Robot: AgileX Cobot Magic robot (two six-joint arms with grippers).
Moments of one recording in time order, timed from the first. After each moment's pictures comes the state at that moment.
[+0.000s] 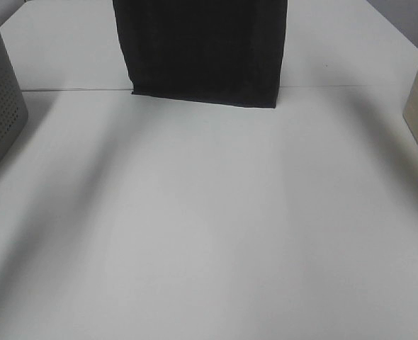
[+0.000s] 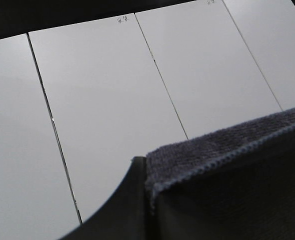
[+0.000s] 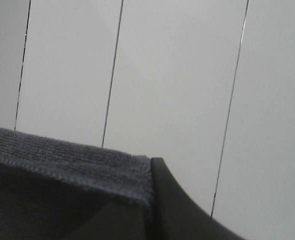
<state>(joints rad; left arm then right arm) -0.22 2.52 -2.82 0.53 -0.31 -0.22 0.30 2.13 -2.31 -0.85 -0.12 0.68</state>
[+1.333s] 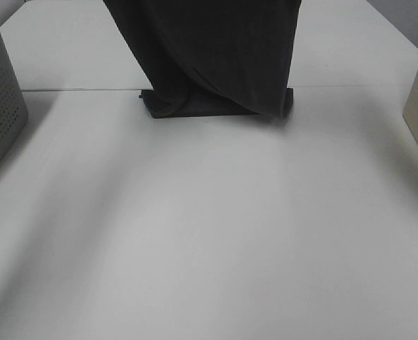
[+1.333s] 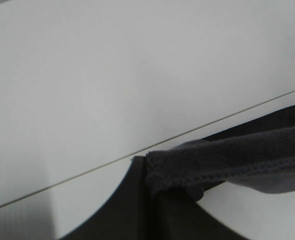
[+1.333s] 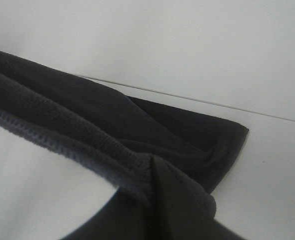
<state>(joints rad) -0.32 2.33 -2.82 0.06 1.21 0.03 0.32 2.01 -2.22 0.07 1.05 0.06</state>
